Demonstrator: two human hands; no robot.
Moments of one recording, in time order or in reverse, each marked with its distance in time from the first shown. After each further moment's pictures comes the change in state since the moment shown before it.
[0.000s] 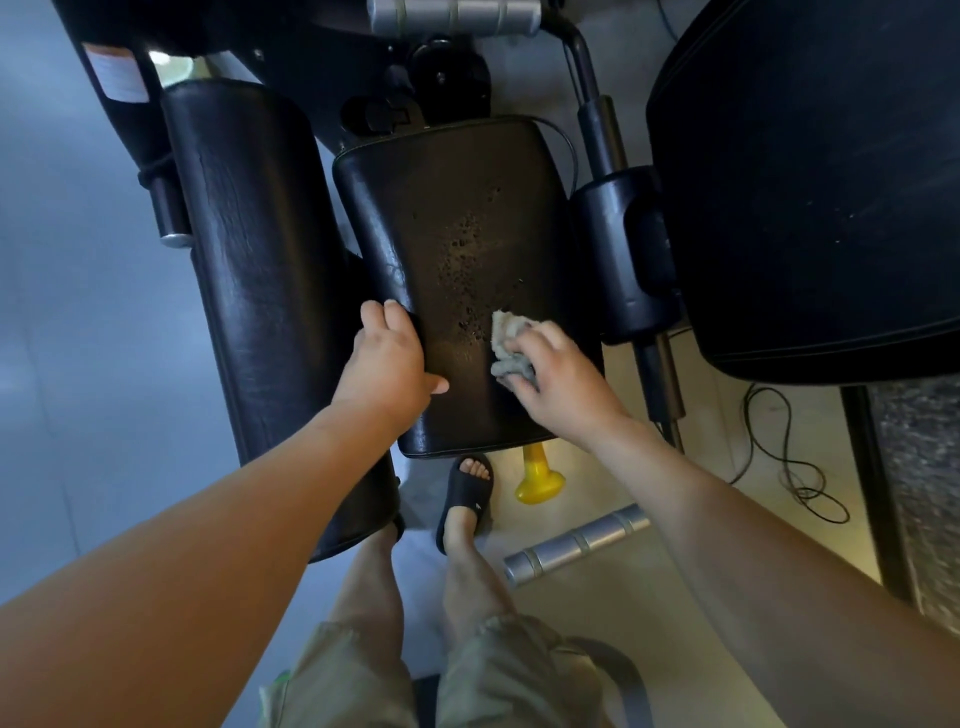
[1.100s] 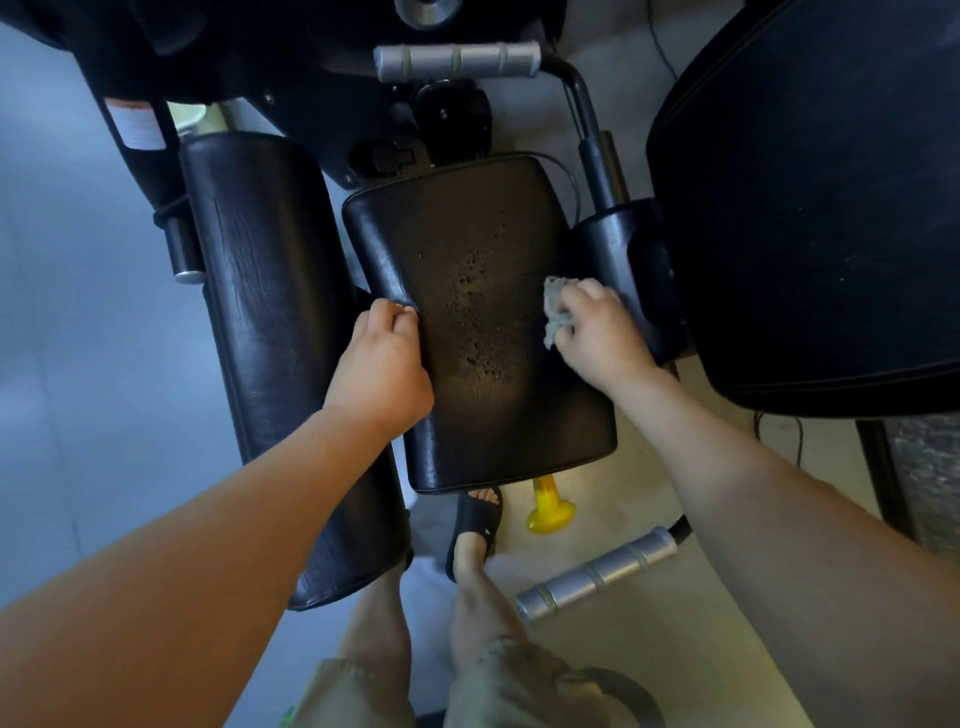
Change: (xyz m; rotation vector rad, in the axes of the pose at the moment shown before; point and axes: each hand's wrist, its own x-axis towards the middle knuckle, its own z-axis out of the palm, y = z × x) left_hand 0.023 -0.009 -0.032 0.040 0.095 0.186; right_hand 0.070 0.032 -0.041 -0.186 0.117 0.152
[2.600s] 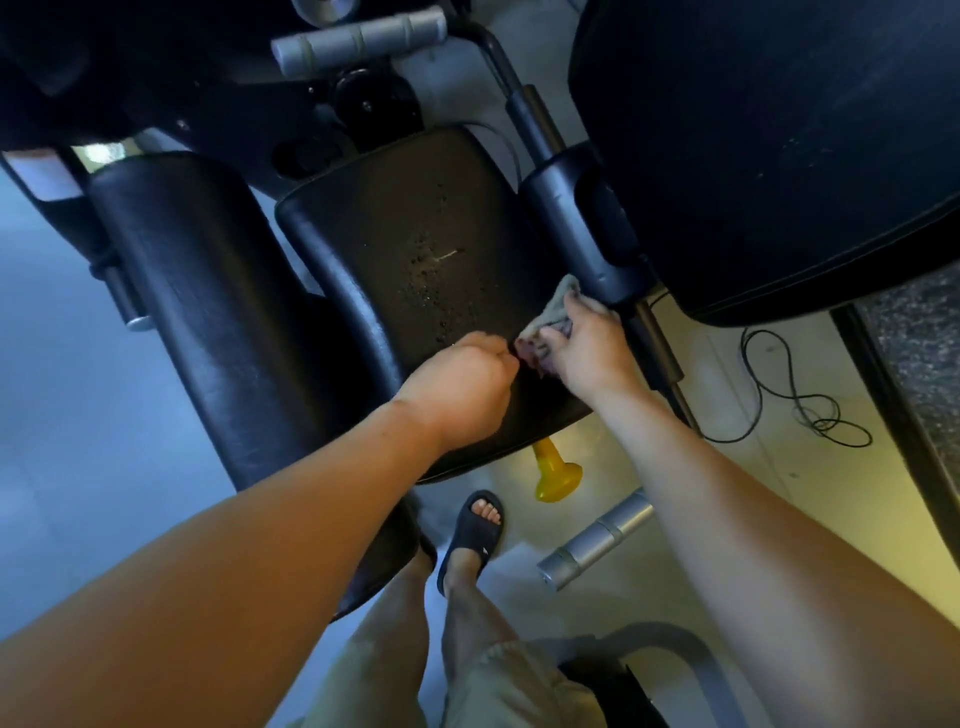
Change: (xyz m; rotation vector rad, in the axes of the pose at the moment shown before) left_hand -0.001 0.062 0.045 0.223 -0.223 0.645; right_hand -0.064 -0.008 0.026 0.282 0.007 0.591
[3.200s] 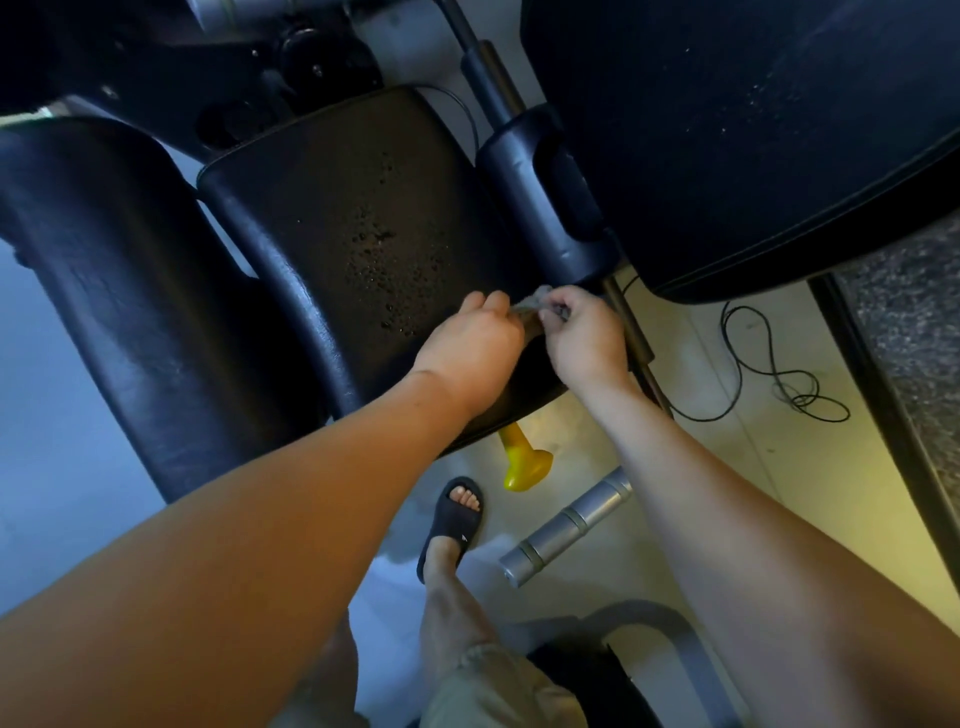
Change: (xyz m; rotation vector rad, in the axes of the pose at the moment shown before) left_hand 0.057 0.039 0.026 0.215 -0.010 -0.079; right_hand 0.003 0.044 -0.006 0.262 0.113 -0.054
